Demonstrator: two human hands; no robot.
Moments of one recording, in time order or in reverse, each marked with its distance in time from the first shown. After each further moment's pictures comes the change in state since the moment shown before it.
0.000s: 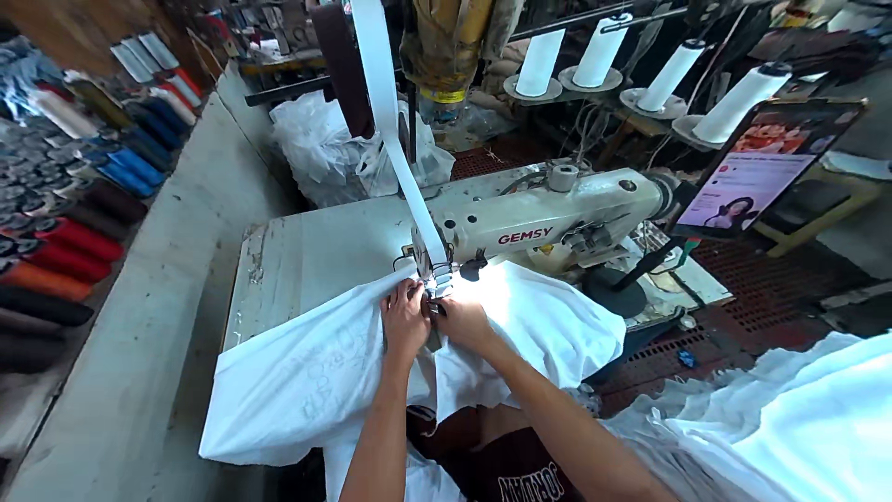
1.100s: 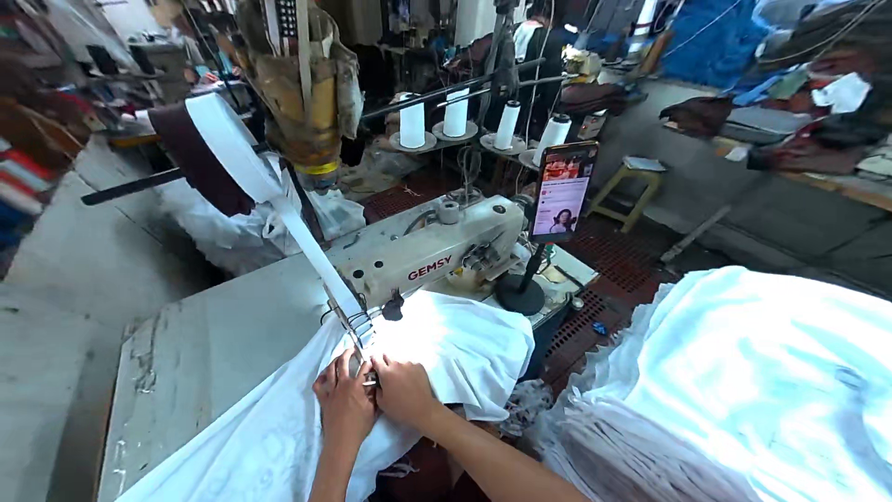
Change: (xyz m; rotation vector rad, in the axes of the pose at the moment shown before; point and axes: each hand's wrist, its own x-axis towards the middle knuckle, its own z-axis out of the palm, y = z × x) left_hand -0.040 -0.002 -0.003 0.064 -0.029 0.186; right_hand -0.040 -0.018 0.026 0.044 0.136 0.081
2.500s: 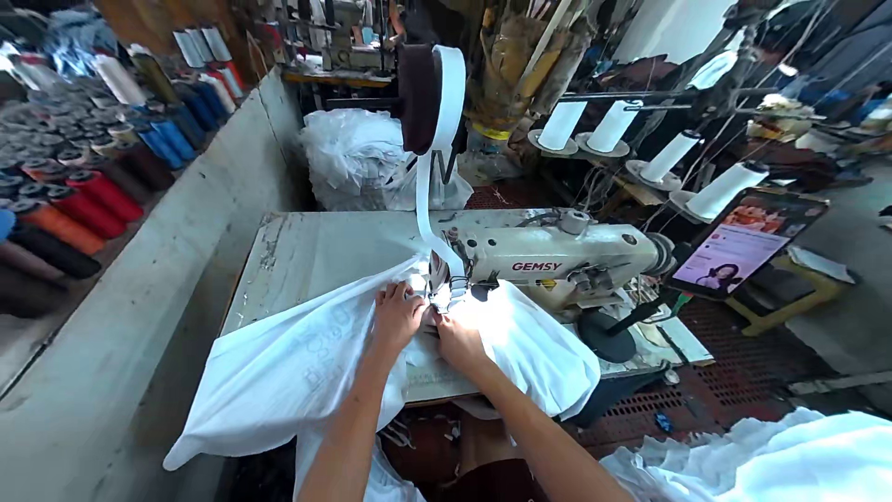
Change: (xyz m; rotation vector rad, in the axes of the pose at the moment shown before) left_hand 0.046 -0.045 -0.016 -0.237 0.066 -0.068; right_hand 0.037 -0.007 -0.009 -0.315 -0.097 -0.124
